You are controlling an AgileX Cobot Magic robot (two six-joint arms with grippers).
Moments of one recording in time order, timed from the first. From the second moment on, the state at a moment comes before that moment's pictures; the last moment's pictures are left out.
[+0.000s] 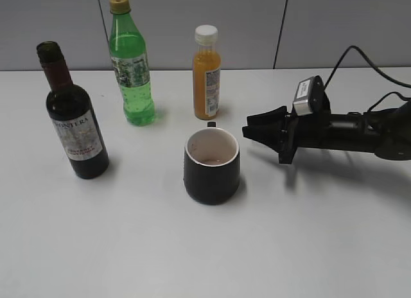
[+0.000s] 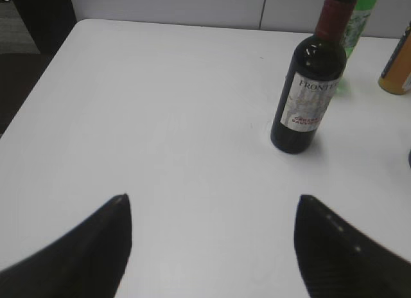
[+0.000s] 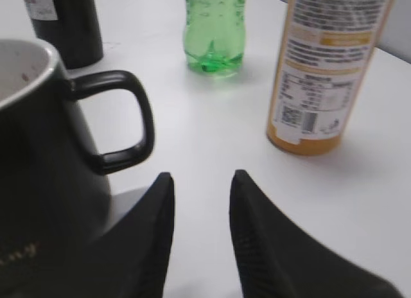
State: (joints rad) left arm 0.03 -0.01 -0.51 -0.11 1.05 0.07; right arm 0.08 2.35 -1.13 -1.31 -1.21 0.49
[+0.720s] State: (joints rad) left arm 0.03 -0.01 -0.51 -0.11 1.05 0.07; right arm -0.13 2.26 -1.12 -0.65 -1.01 0.34
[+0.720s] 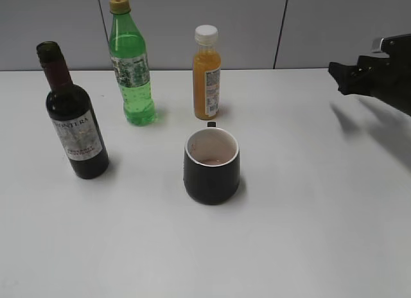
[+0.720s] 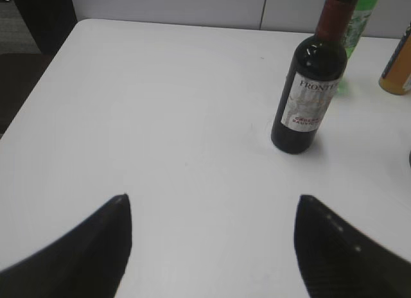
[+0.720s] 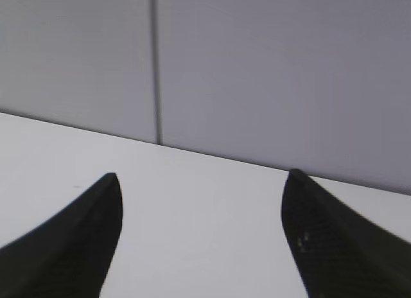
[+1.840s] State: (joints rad) left arm 0.03 -0.01 -0.51 -0.11 1.05 0.07; right arm -0.13 1.70 -1.26 0.09 0.73 -0.02
